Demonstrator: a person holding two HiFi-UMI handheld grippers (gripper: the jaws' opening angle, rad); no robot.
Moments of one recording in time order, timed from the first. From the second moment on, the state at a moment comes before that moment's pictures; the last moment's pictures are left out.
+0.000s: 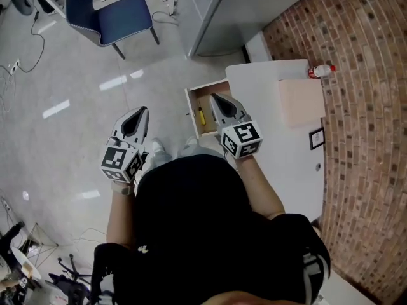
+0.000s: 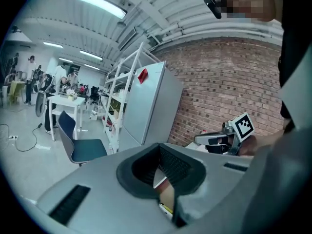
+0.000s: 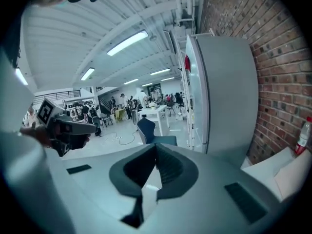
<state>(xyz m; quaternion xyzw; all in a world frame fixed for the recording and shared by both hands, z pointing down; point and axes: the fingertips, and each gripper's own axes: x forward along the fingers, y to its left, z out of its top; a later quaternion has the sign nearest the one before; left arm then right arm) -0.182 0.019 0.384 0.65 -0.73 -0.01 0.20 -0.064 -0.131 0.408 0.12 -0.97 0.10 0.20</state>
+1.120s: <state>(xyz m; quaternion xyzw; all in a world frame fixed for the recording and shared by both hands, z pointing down) -0.153 0.003 0.292 0.70 -0.70 -0.07 0.13 -0.024 -0.103 0.302 0.12 -0.99 0.08 0.09</state>
